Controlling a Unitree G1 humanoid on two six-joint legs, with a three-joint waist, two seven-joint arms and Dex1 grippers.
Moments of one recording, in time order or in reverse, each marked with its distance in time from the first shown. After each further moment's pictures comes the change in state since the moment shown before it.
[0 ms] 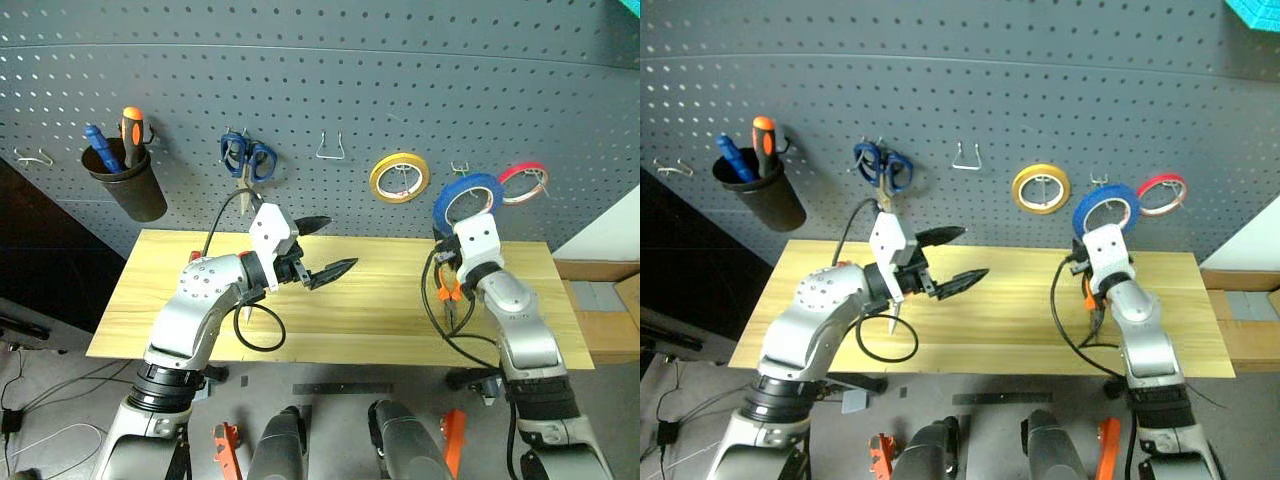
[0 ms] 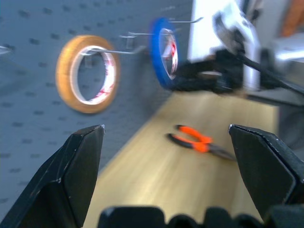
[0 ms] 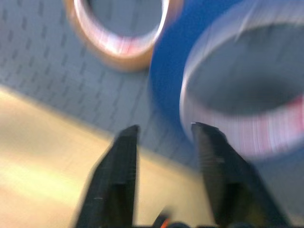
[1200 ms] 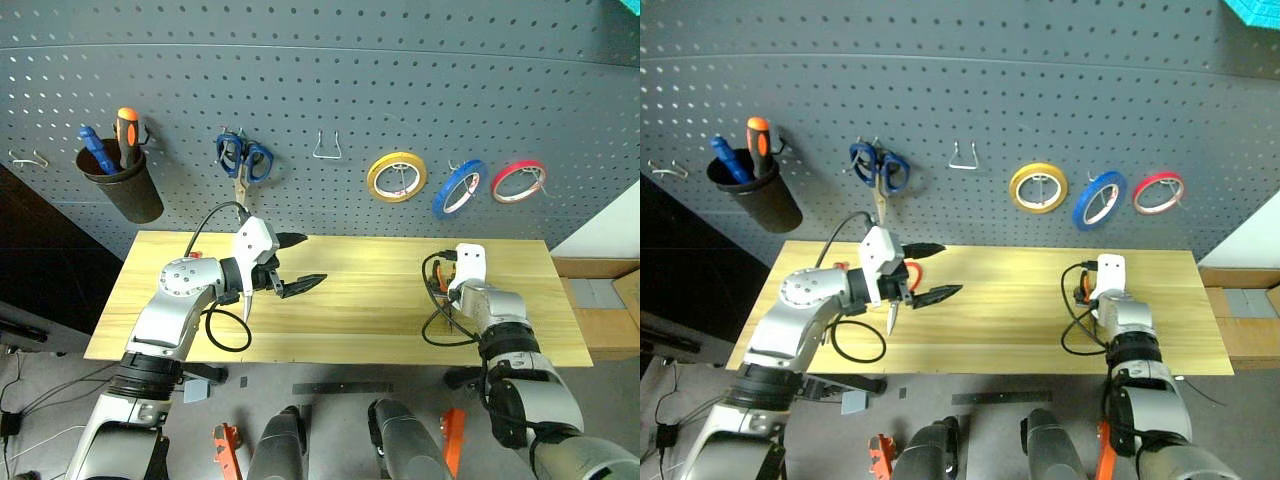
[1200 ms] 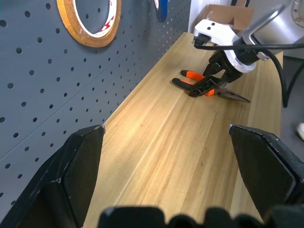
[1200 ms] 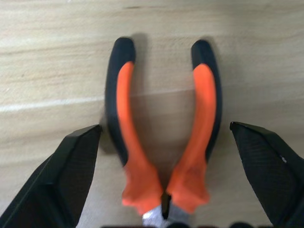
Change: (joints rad) left arm -0.021 0.106 0.003 0.202 0.030 -0.082 -0.179; right arm -0.435 0.042 -0.222 0.840 0.111 0.246 -0.231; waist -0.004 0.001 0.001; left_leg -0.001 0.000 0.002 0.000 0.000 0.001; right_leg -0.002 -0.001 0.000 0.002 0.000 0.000
